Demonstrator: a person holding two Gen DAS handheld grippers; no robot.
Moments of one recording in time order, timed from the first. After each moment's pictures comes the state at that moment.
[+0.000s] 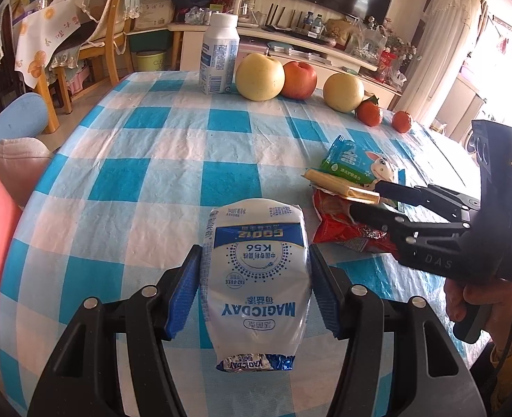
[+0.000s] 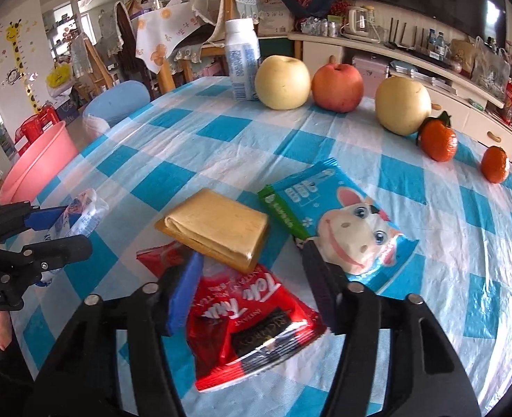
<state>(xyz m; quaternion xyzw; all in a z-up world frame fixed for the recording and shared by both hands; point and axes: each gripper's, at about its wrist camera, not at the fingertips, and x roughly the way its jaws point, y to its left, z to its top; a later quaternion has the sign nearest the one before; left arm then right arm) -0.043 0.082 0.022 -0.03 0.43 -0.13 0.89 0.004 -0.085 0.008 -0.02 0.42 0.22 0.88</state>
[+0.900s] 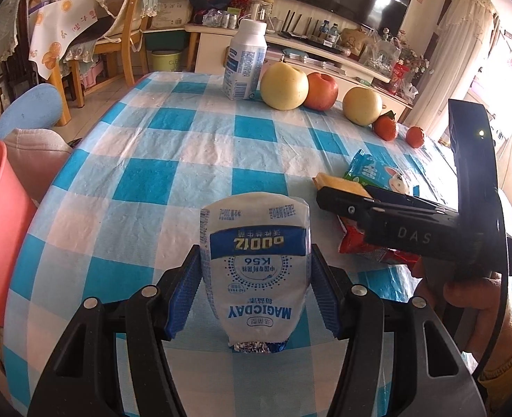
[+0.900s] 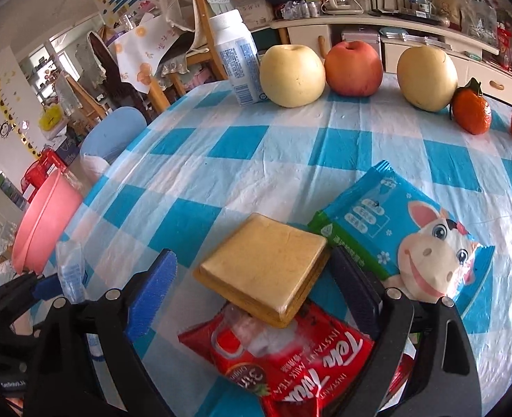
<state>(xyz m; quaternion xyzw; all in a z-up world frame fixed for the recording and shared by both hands) -0.039 0.105 0.023 -0.05 0.43 -0.11 0.90 0.039 -0.053 0.002 0.08 0.44 0.20 0.87</state>
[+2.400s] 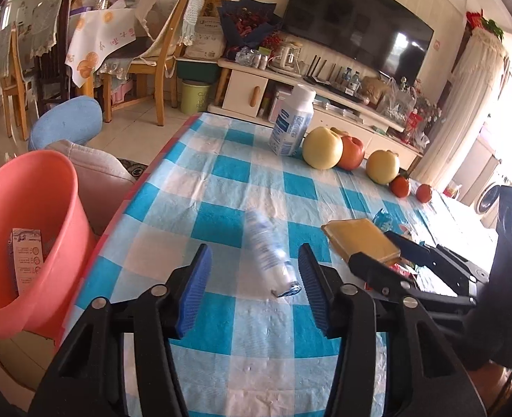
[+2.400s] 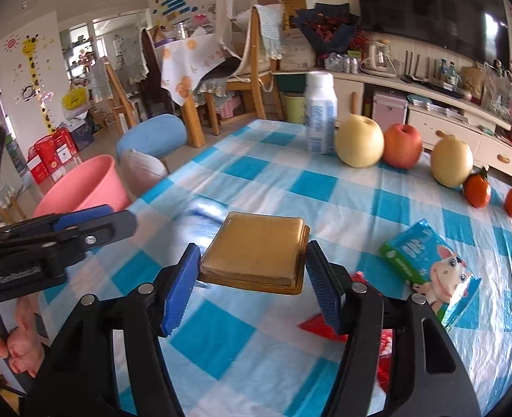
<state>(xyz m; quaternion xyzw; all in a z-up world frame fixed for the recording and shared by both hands) -0.055 0.178 0.063 -0.11 0.36 -0.07 0.92 -0.028 0.023 0.059 -0.01 0.35 0.23 0.91</state>
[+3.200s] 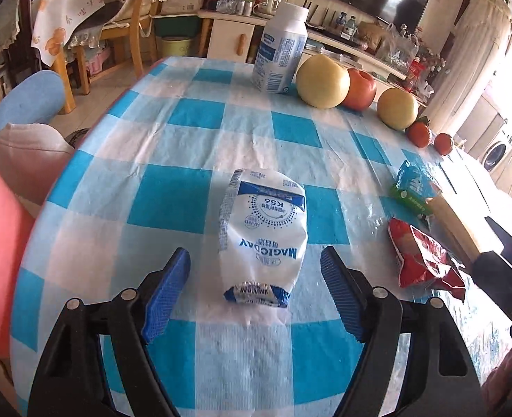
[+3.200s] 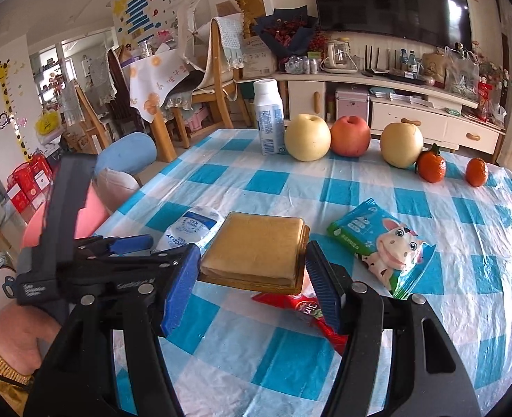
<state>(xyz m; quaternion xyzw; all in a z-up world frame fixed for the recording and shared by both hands) 0.017 0.131 -0.002 -0.06 0.45 -0.10 0.88 -0.046 -0.027 0.061 0.04 0.34 0.16 0.92</state>
